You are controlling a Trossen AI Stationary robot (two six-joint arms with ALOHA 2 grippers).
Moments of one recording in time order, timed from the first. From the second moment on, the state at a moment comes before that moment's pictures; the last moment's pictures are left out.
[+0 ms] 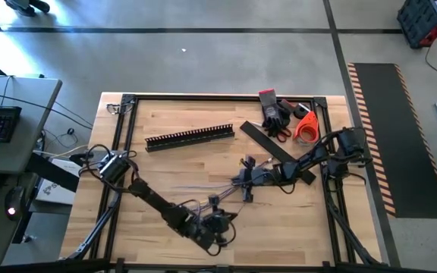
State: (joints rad) left arm -0.59 2.16 1.29 0.29 -0.87 -0.09; right arm 0.21 1.86 0.60 0.65 0.26 0.10
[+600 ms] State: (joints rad) left arm -0.41 2.03 1.29 0.01 -0.75 0.04; right arm 0.12 1.86 0.61 0.87 0.29 -0.12
